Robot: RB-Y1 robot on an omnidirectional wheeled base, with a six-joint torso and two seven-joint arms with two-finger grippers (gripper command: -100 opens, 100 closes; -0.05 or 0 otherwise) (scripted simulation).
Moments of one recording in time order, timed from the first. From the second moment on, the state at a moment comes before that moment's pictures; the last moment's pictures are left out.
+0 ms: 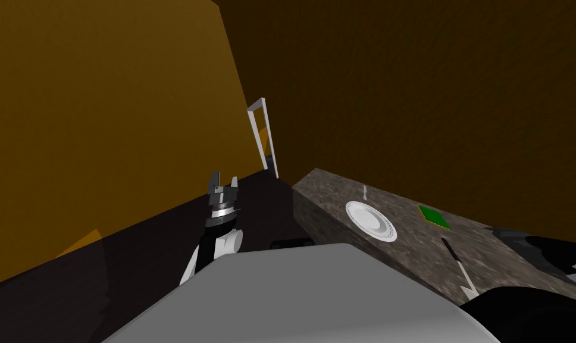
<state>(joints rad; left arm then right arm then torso) 0.47 0.03 0.01 -2.31 -0.01 -0.44 0.09 0.86 -1.54 0.04 -1.07 -0.76 0.17 -0.48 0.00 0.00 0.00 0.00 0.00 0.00</state>
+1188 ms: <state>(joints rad) 0.47 0.03 0.01 -2.31 -0.01 -0.44 0.09 0.58 -1.41 -0.16 -0.82 -0.95 0.50 -0.65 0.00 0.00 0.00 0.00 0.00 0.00</state>
